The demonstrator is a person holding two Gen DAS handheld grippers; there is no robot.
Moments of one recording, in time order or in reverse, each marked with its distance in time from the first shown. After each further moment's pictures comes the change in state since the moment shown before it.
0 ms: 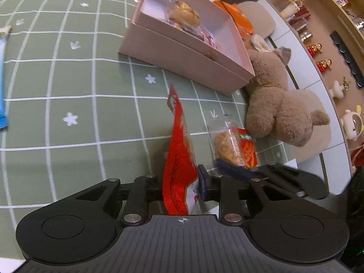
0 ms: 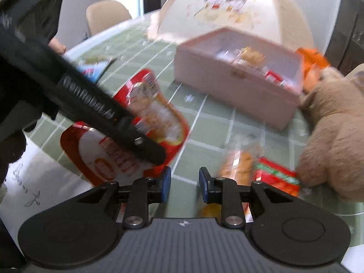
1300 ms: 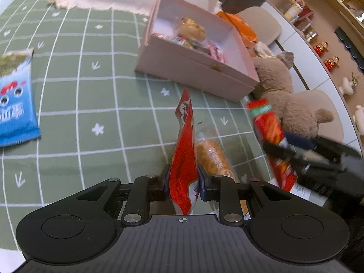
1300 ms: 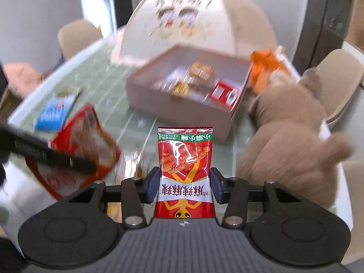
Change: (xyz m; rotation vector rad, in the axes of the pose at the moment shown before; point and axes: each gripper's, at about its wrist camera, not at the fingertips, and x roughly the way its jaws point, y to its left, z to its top) left arm -0.025 -0.008 -0.004 0.071 -0.064 0.093; right arm -0.040 -0.059 0.027 0.140 -0.024 -0.067
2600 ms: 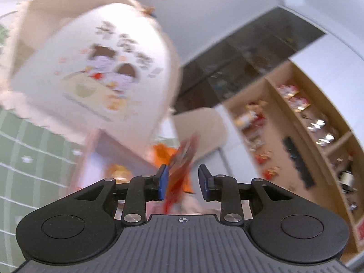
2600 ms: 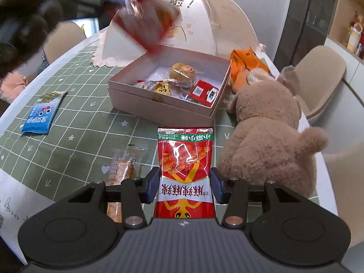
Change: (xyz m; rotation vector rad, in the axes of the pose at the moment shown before) left arm -0.021 0.005 0.173 -0.251 -0.421 -0.332; right arm -0.010 0.001 -0.007 0.015 0.021 -0.099
